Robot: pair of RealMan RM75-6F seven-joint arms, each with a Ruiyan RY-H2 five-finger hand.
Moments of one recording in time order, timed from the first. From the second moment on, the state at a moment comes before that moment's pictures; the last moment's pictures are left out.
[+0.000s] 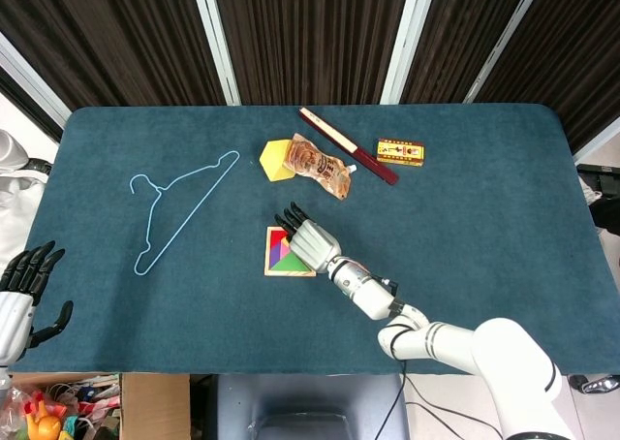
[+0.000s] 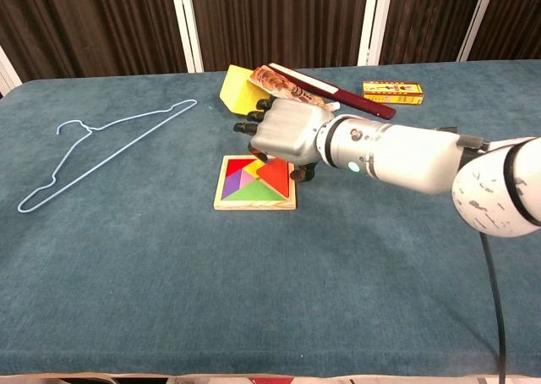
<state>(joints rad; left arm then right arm) -0.14 -1.09 -0.03 -1.51 1.61 1.55 -0.18 1.09 -1.84 0.13 -0.97 -1.21 0.74 -0.86</state>
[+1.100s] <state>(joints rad) -0.14 -1.09 -0.03 -1.51 1.60 1.54 -0.17 1.08 -1.79 0.13 -1.01 -1.15 0.73 -0.88</state>
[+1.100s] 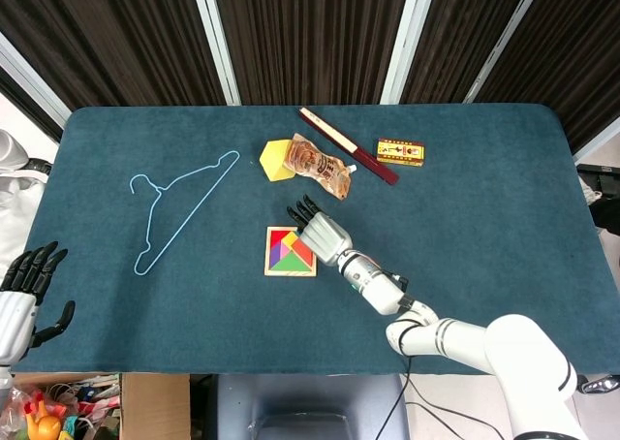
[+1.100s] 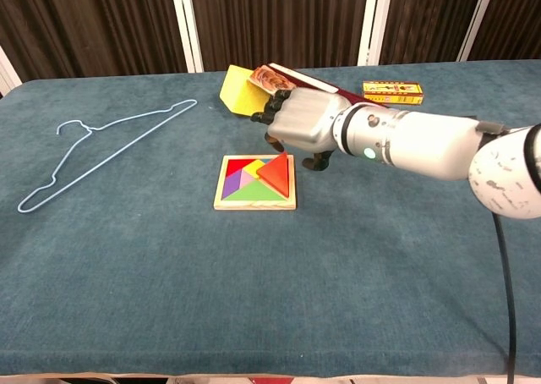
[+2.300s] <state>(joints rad) -0.14 -1.09 -0.03 -1.51 1.60 1.54 -0.18 1.10 -1.83 0.13 -0.96 -1.14 0.73 -0.82</state>
